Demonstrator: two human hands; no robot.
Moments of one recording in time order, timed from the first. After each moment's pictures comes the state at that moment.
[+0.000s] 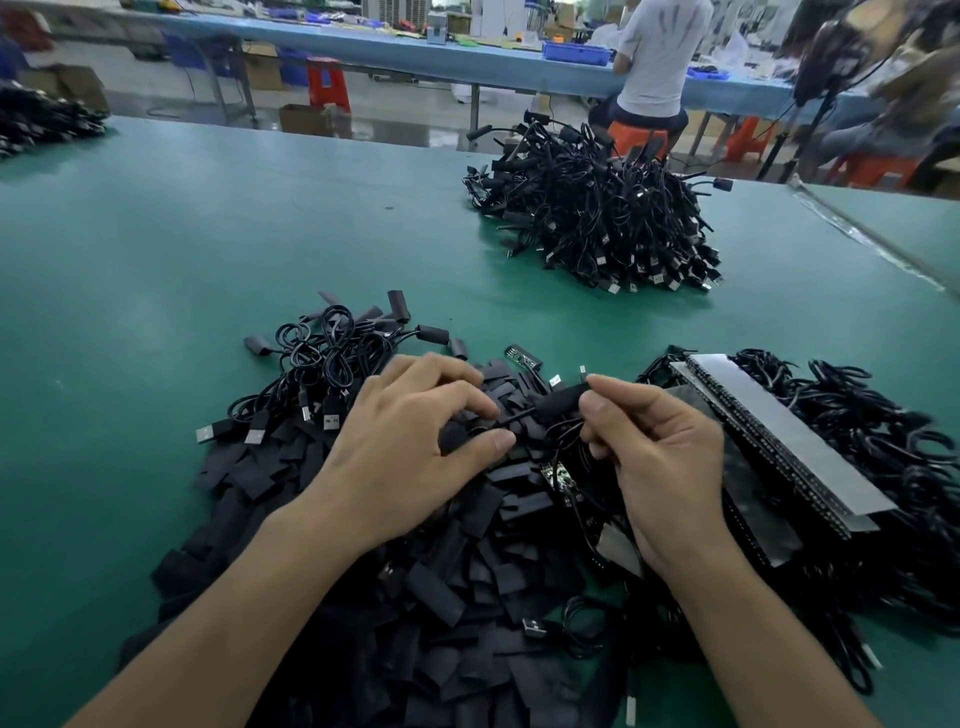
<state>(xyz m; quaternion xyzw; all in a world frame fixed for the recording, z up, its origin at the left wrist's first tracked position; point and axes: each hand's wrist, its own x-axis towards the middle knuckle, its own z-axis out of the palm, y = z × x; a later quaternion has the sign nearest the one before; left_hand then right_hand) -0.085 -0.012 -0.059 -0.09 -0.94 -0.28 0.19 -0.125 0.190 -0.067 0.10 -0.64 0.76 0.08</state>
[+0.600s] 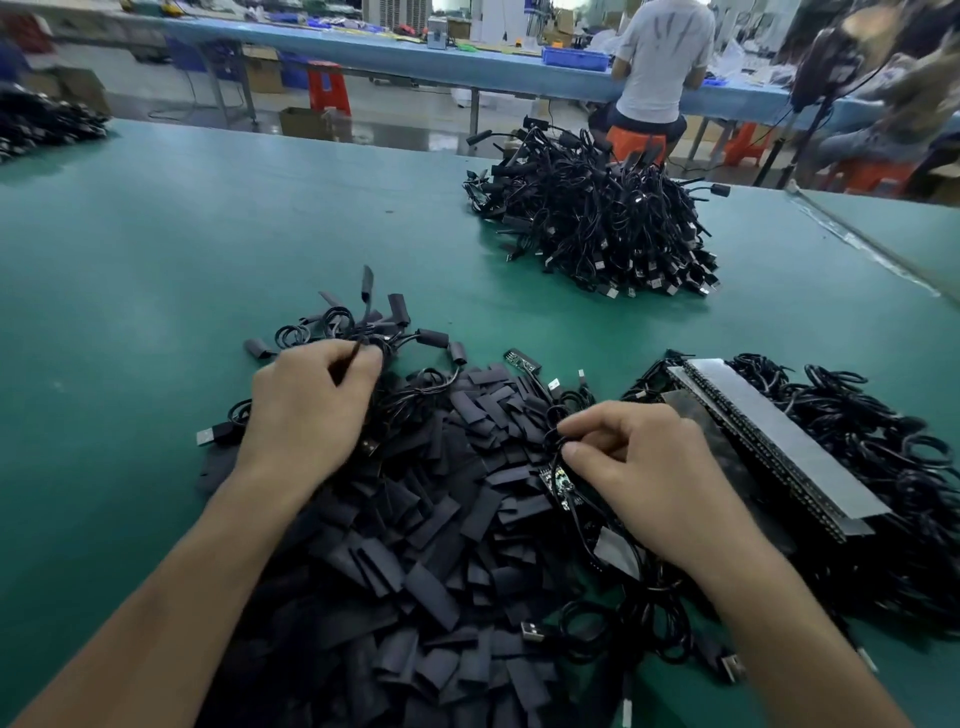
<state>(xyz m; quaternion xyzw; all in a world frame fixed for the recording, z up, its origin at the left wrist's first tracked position) -0.094 -0.054 -0.050 0.20 -0.88 -0.35 0.24 -0.113 0.203 -0.034 0.16 -0.91 0.39 0.02</state>
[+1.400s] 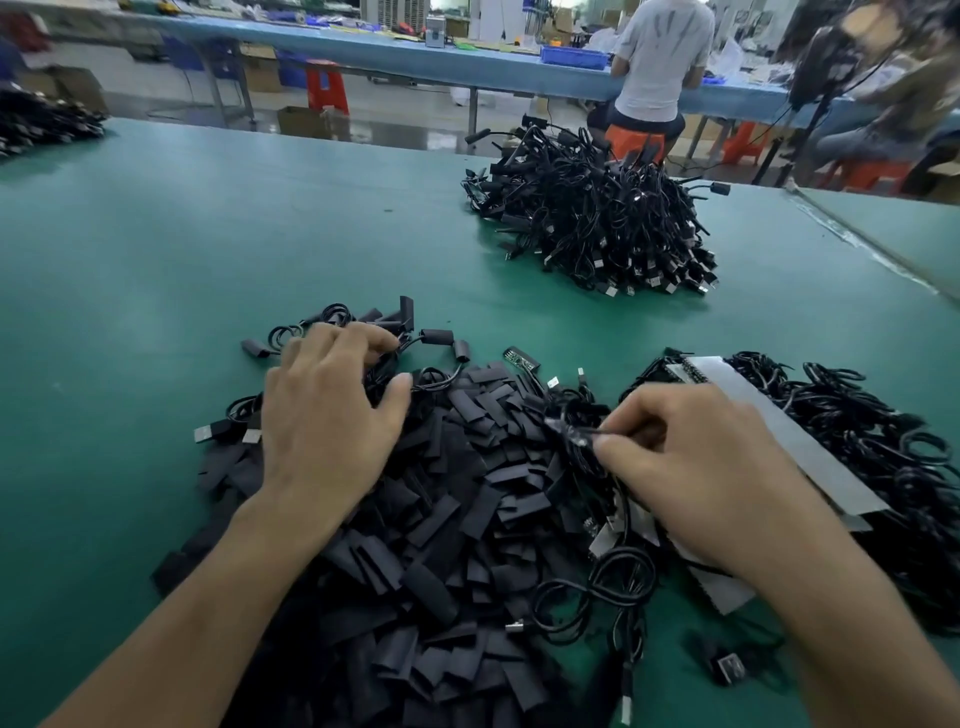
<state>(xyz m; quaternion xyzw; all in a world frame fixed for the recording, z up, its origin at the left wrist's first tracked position) -0.087 -0.034 -0.052 0.11 -0.91 -0.23 0.32 -0.099 0.211 0.000 0.13 -0.95 0.28 0.03</state>
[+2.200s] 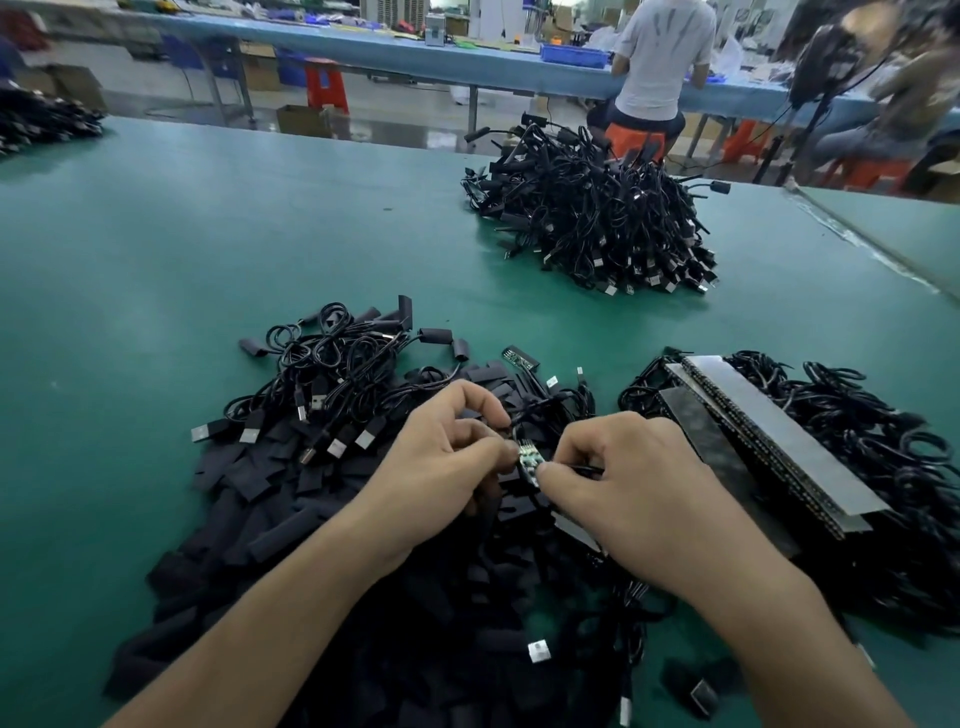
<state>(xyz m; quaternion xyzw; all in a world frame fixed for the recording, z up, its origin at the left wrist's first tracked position) -0.083 0.016 -0.065 0.02 -0.71 -0.70 0.01 -0.095 0.190 -0.021 0.19 -0.94 0.28 -0.01</state>
